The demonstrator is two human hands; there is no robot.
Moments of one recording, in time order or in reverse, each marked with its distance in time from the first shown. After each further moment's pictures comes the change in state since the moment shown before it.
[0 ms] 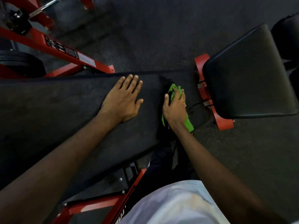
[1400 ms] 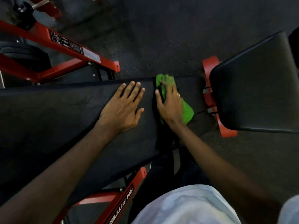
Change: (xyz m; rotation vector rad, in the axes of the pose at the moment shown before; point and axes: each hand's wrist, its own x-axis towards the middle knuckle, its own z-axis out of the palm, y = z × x) left_hand 0.002 0.001 -0.002 -0.015 -0.003 -0.022; right_hand 0.043 -0.030 0.009 0.014 -0.005 -0.423
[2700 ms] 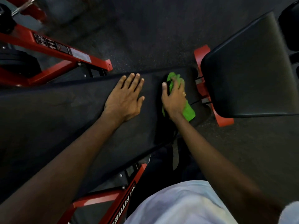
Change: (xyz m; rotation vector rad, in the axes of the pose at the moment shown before) left_hand 0.043 0.025 0.011 -0.032 -0.019 -0.002; right_hand -0.004 0.041 -0.009 0.015 0.021 0.426
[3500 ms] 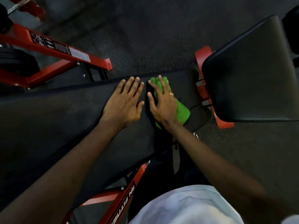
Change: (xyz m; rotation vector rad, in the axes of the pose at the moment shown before) left_hand 0.001 0.002 0.000 -0.014 -0.001 -0.007; right_hand -0.014 -0.014 0.010 -0.019 -0.053 -0.501
